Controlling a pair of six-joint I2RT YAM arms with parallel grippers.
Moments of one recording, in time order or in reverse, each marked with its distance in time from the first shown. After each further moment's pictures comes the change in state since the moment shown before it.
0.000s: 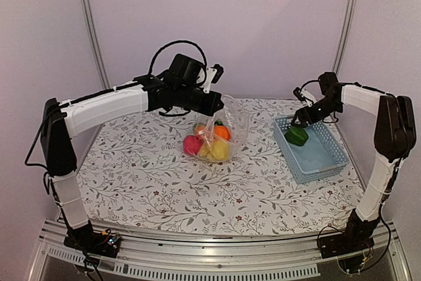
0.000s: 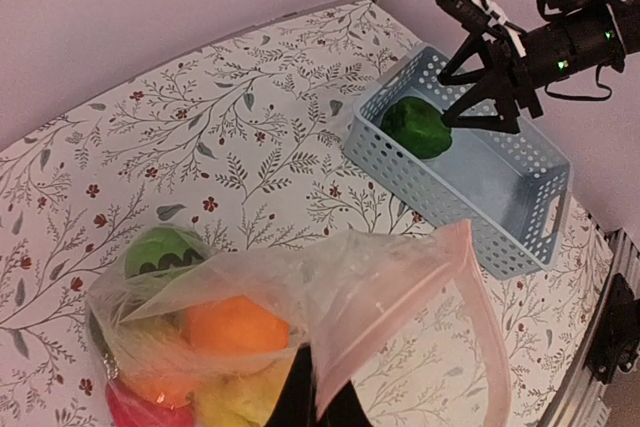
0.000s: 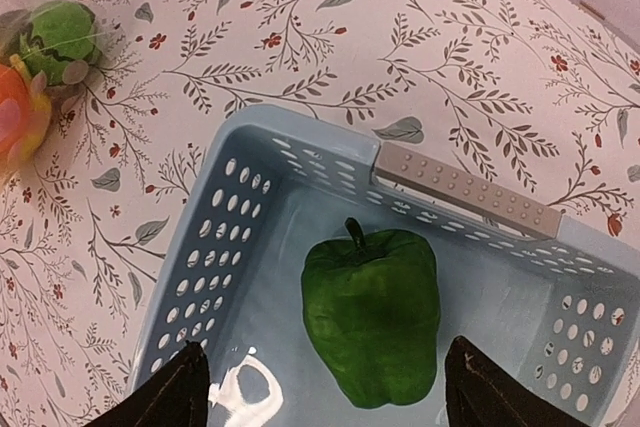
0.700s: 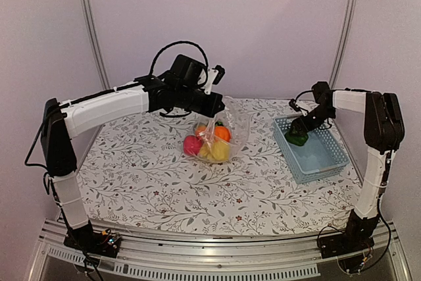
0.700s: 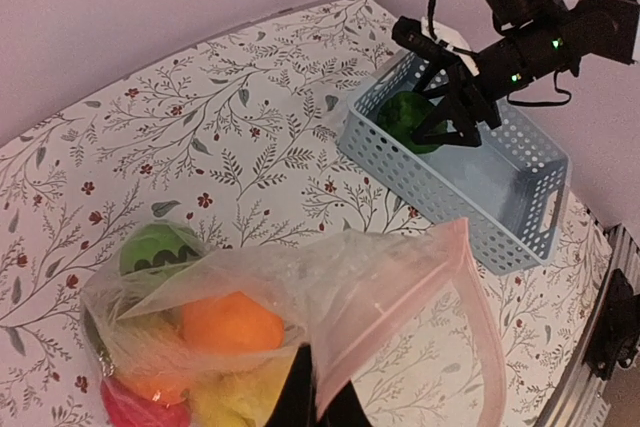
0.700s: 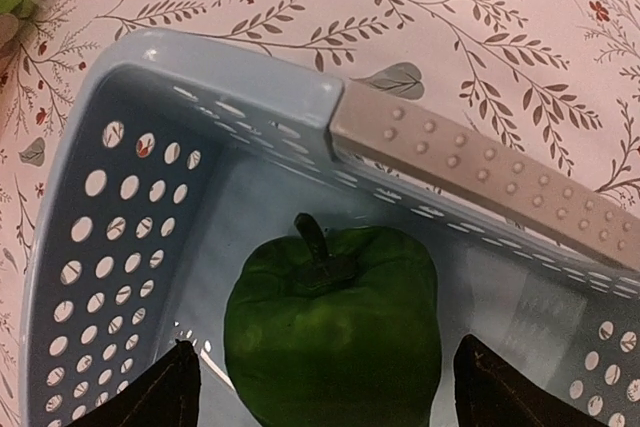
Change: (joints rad) left arm -0.011 0.000 0.000 -0.007 -0.003 0.000; right arm 0.000 0.149 0.027 0.021 0.051 -0.058
